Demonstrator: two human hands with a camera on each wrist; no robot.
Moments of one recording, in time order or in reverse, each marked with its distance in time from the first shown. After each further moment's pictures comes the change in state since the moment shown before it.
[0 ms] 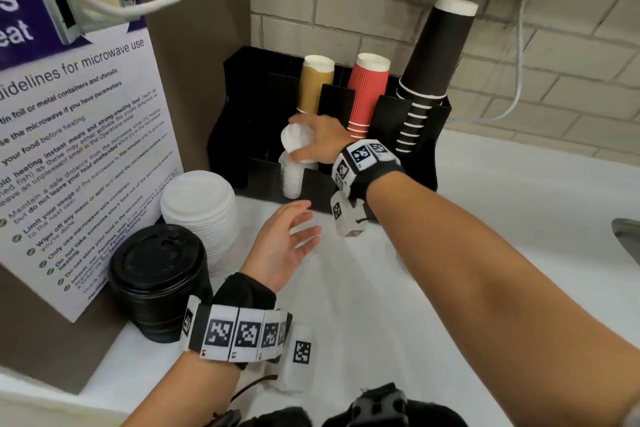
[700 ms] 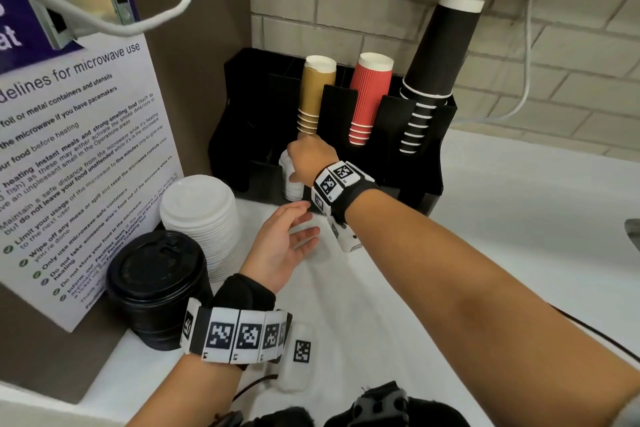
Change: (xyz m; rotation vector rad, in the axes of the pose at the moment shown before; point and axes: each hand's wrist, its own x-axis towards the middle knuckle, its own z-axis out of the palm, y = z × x) left_hand 0.009 0.003 -0.003 0.054 0.018 0.017; right_hand -0.002 -0.021 0.036 -0.629 -0.059 -0.049
